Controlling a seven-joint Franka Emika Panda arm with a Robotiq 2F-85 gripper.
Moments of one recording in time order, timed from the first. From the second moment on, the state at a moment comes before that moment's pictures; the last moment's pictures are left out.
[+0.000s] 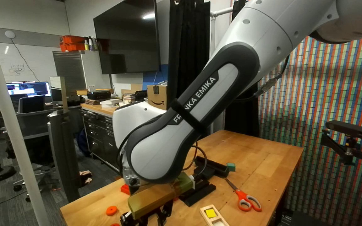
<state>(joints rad) 0.37 0.20 0.18 -2.21 -0.04 2.30 0.75</state>
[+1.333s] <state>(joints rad) 0.36 0.20 0.20 -2.23 0.07 2.30 0.76</state>
